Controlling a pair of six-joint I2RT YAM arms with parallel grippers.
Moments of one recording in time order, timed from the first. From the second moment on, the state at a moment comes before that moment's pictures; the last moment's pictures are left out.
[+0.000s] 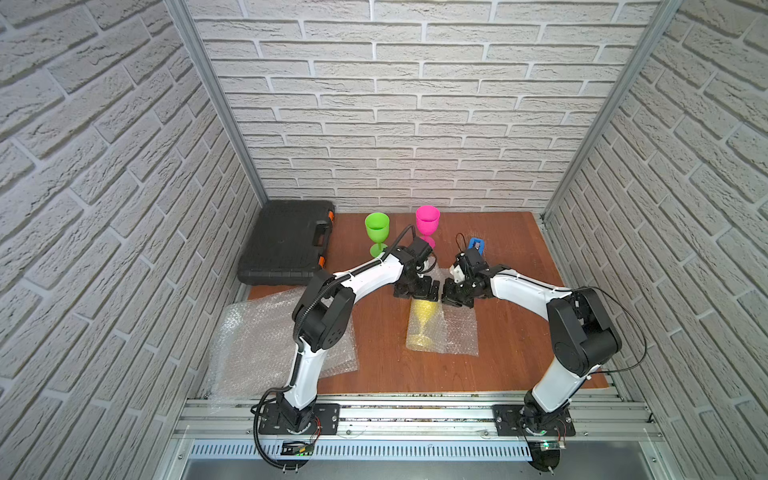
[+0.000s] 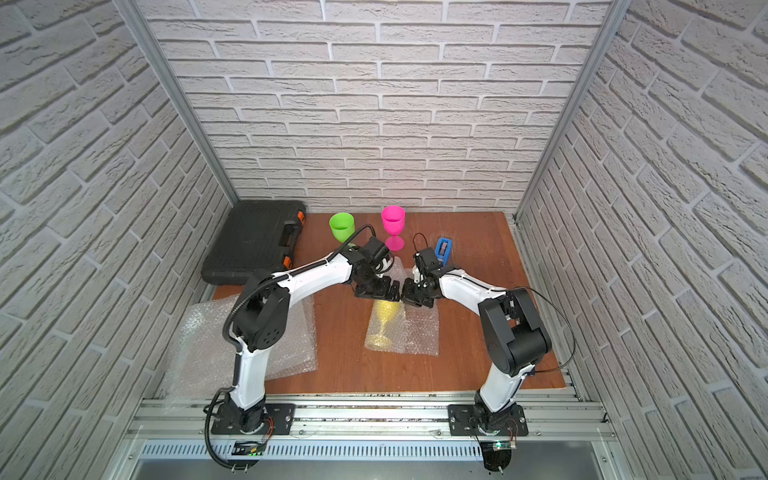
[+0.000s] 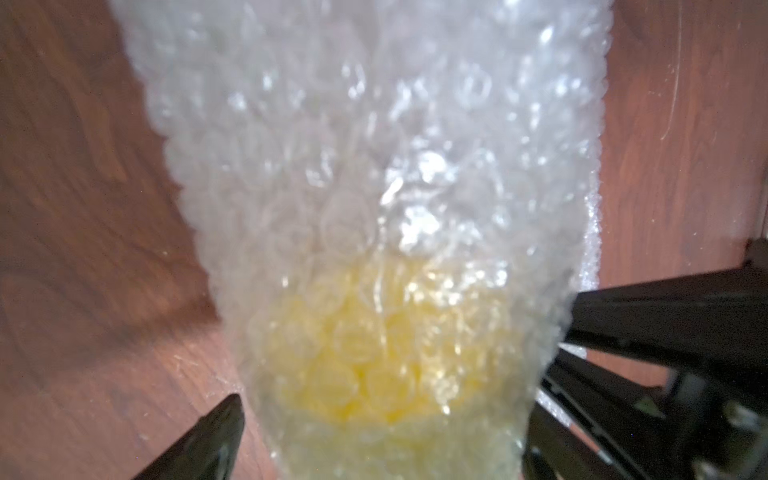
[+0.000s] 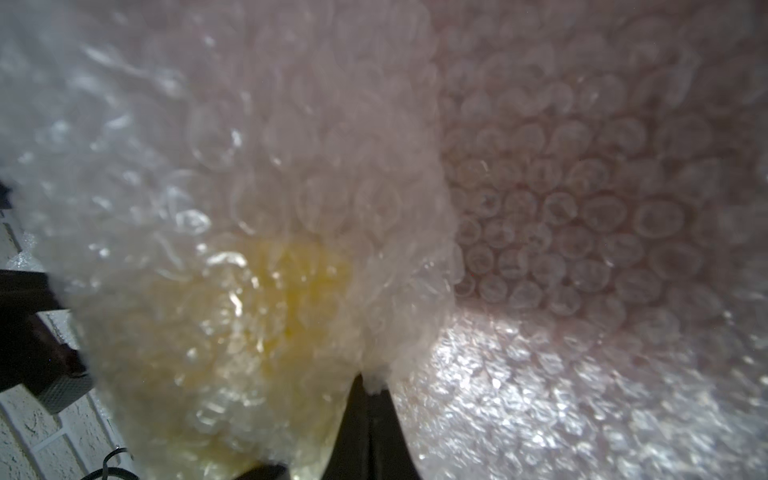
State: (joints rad) left arm -0.74 2.08 1.64 -0.81 0.27 -0.43; right arm 0.35 1.73 1.07 -0.53 -0.34 0.66
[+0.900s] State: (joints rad) left arm -0.59 1.89 1.19 -0.33 0.49 -0.60; right arm 0.32 1.66 0.87 -0.55 -0.37 0.64
